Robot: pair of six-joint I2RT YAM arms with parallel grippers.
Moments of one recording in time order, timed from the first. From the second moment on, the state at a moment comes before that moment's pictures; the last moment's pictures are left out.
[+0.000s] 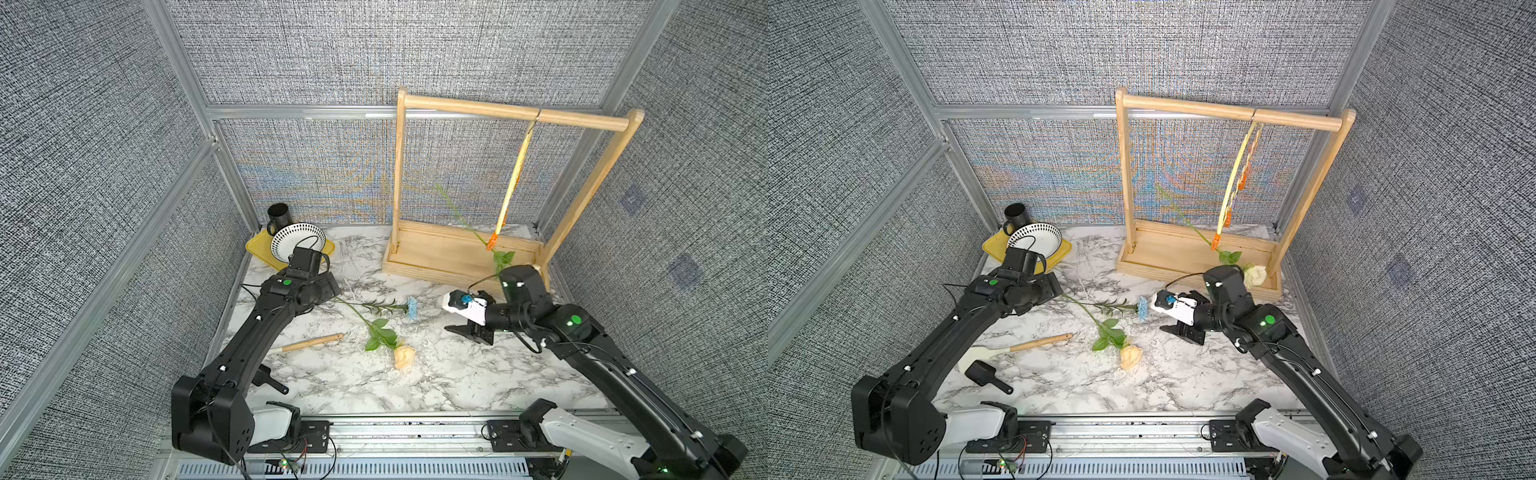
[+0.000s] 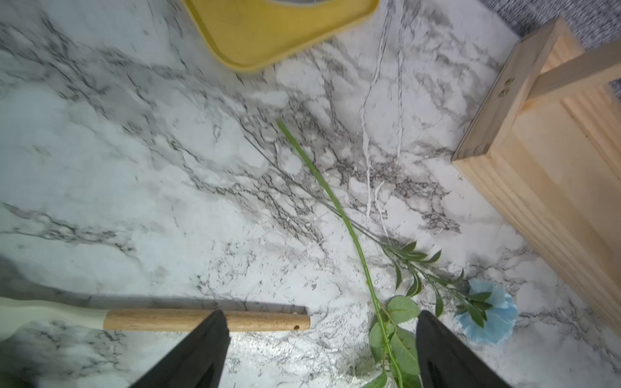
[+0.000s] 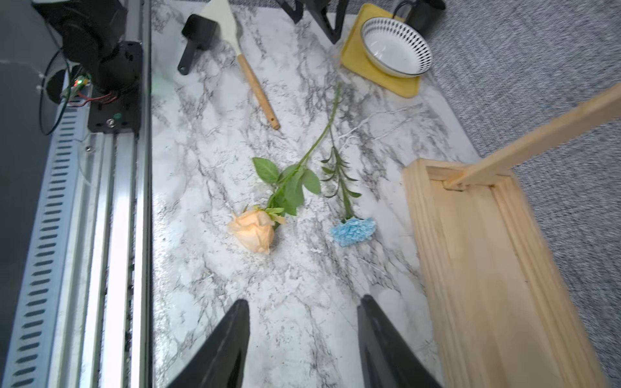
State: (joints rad) left arm -0.28 1.33 1.07 -0.79 -0.02 -0.68; right arm 0.60 1.01 1.08 -0.83 -0.43 -0.66
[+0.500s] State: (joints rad) left arm -0.39 1.68 1.17 -0.81 0.08 -0.77; right arm 0.68 1.14 1.07 -0.74 -0.42 -0.60
